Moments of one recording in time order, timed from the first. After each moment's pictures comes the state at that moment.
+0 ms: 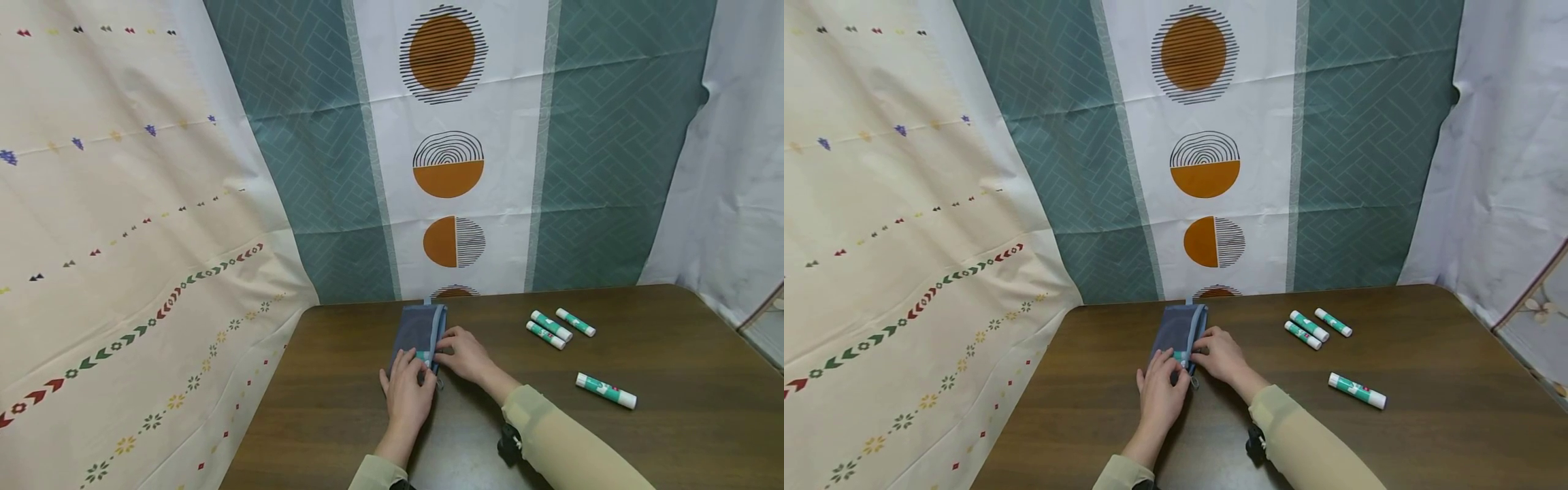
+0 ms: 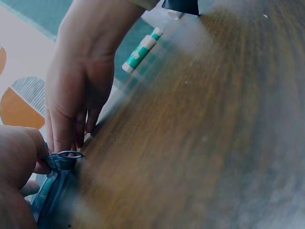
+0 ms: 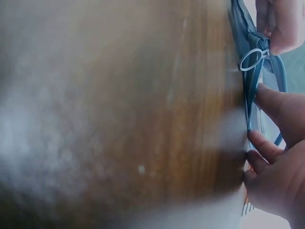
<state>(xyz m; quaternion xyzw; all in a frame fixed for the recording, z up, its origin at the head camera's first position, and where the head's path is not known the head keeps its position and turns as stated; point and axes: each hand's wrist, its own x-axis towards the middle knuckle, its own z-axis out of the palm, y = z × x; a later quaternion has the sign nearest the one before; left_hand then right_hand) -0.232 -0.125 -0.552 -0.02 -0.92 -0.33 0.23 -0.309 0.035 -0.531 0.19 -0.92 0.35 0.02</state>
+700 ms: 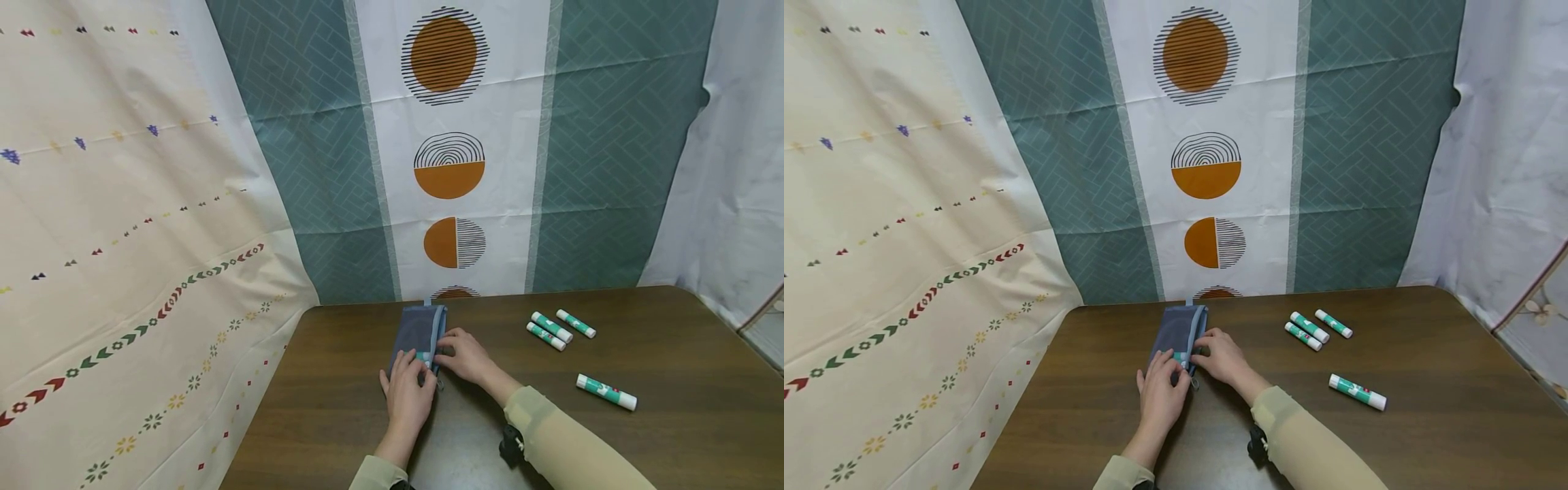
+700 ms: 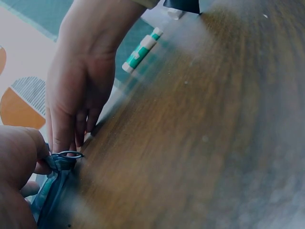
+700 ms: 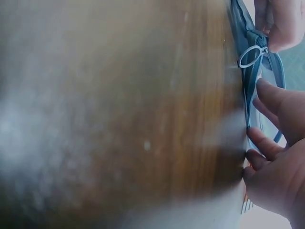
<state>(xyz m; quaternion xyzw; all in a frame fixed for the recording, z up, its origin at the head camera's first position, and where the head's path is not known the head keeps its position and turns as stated) -0.231 -0.125 -0.550 -0.02 -0.92 -0.33 0.23 -0.310 0.036 -0.531 0.19 -0.92 0.36 0.00</state>
